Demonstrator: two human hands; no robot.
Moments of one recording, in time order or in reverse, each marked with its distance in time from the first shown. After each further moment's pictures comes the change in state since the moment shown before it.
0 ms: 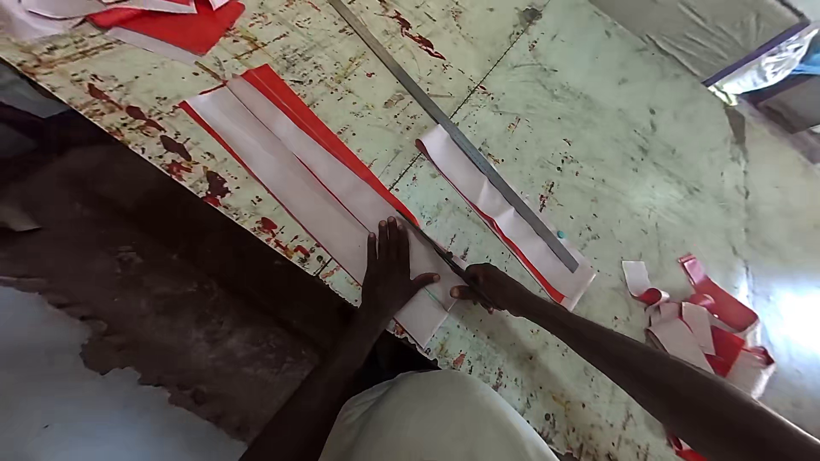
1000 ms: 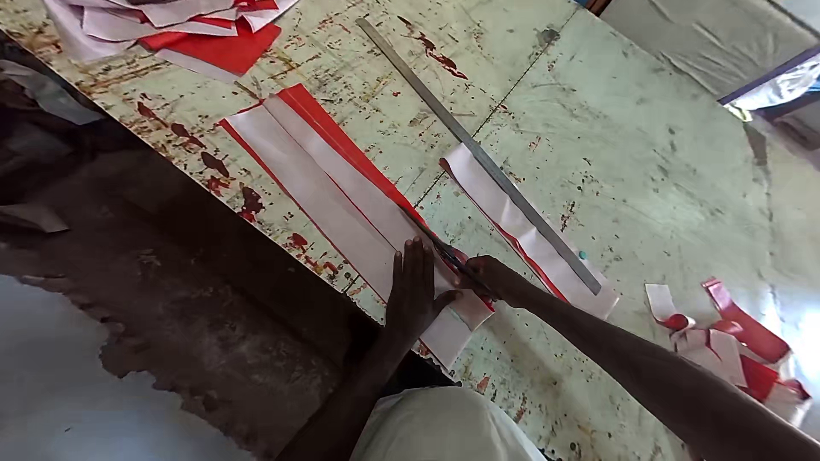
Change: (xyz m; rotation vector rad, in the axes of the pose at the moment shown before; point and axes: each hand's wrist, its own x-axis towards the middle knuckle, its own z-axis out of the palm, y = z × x) left_hand -0.004 -0.004 -0.001 -0.042 0.030 0.036; right_hand 0.043 -0.055 0.000 0.080 -0.029 -0.082
